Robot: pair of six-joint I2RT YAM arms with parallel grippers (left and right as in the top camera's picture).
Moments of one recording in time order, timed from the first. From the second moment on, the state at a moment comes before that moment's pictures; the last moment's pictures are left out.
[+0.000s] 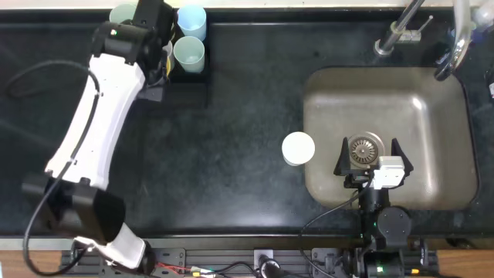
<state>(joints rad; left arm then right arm) -0.22 1.83 1.79 -1.34 -0.27 -1.75 0.03 0.01 0.02 -0.01 0.05 -0.04</state>
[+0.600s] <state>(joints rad) -0.14 1.97 1.79 -1.34 -0.21 -1.81 0.03 0.01 0.02 -0.01 0.05 -0.04</state>
